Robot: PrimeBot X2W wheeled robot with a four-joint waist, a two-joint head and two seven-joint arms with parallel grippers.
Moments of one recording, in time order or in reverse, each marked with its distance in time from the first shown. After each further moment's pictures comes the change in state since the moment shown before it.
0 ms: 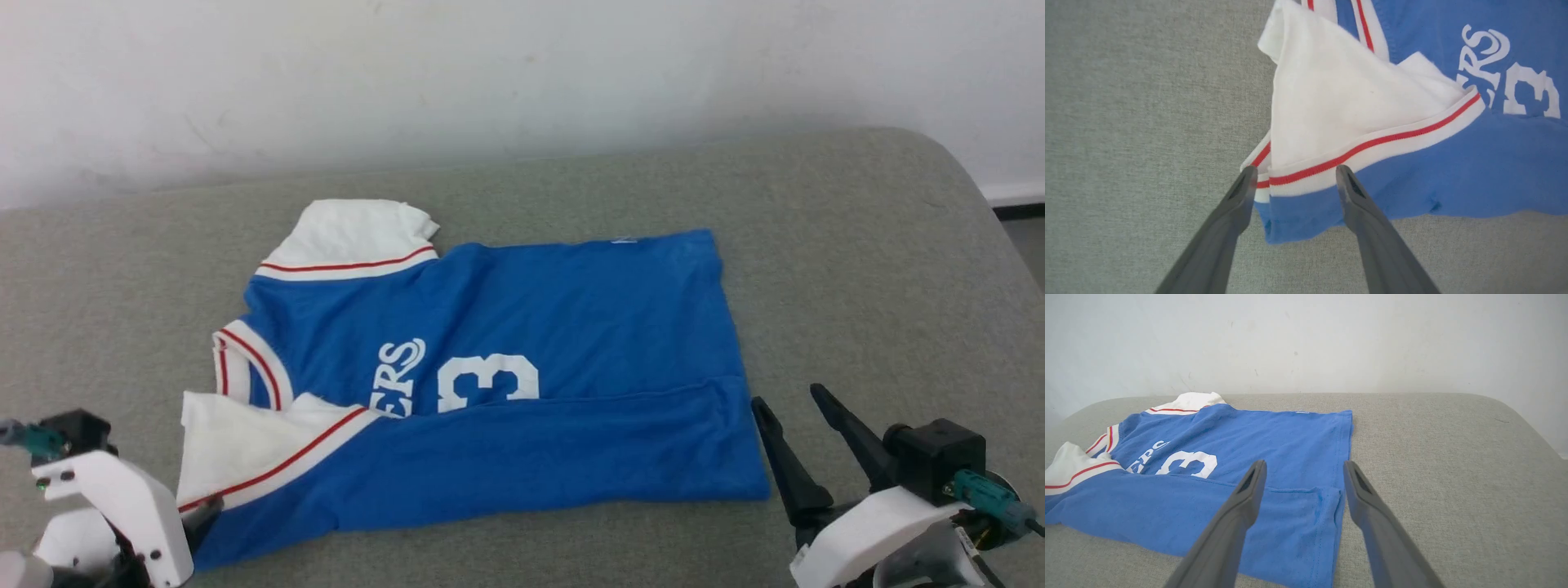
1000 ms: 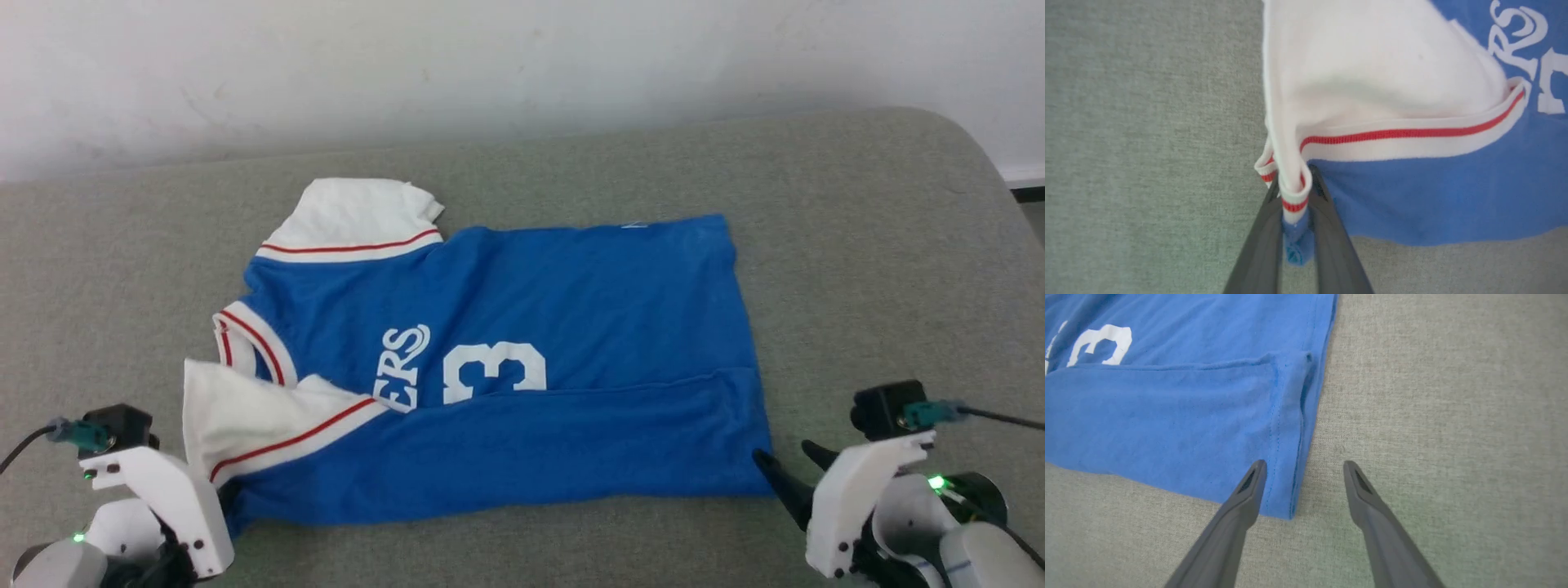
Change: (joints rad) left arm -0.071 -0.090 -0.065 0.132 0.046 -0.067 -0.105; right arm -0.170 -0.107 0.037 0.302 0.197 0.000 0.366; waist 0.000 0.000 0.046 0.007
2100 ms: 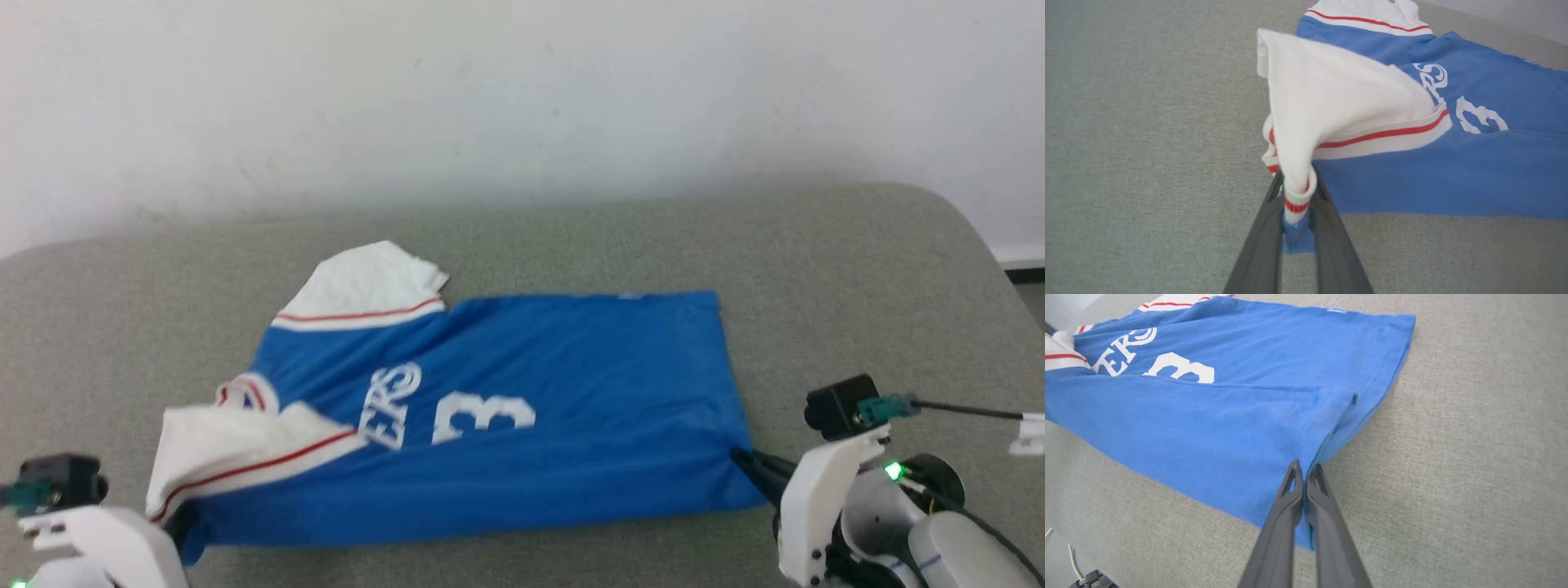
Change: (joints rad) left arm 0.207 0.088 0.088 -0.223 0.030 0.063 -0.144; right arm -0.079 -0.079 0.200 0.032 0.109 -0.001 -0.035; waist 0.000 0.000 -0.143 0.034
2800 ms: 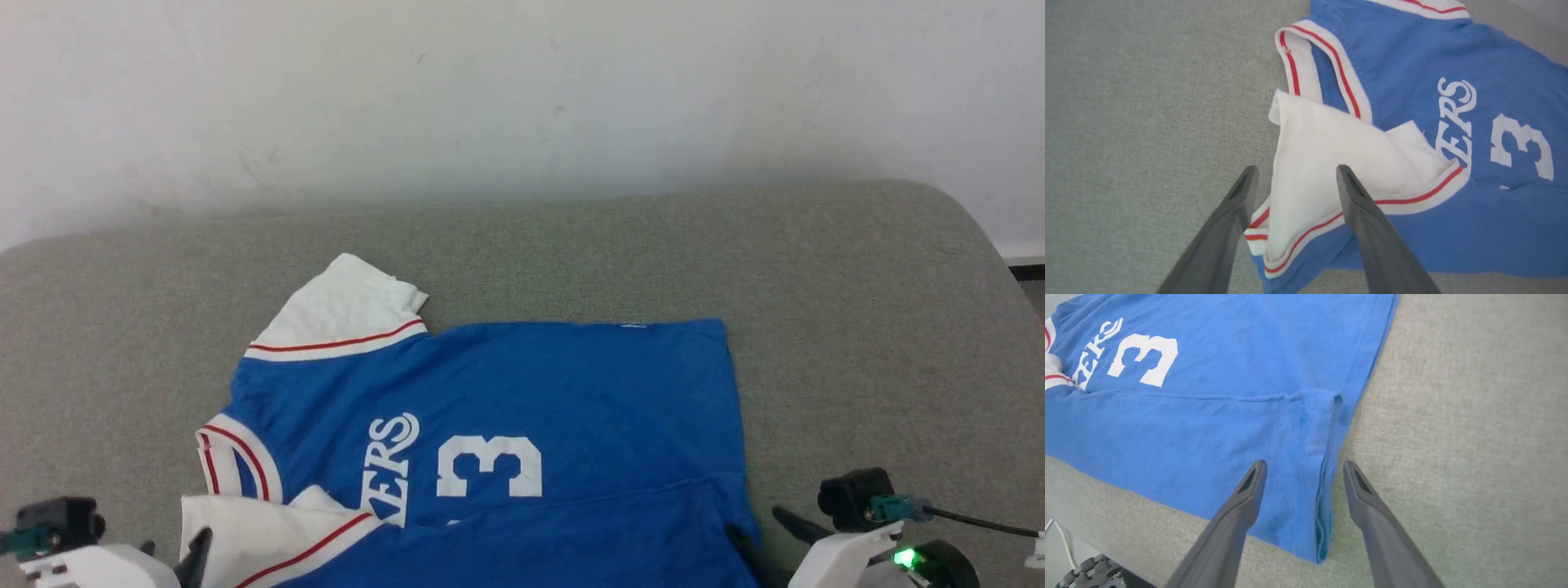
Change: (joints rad) left arm 0.086 -0.051 0.010 0.035 -0.008 0.021 -0.085; right arm 0.232 0.064 -0.082 -0.067 -0.139 0.001 -0.104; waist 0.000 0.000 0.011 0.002
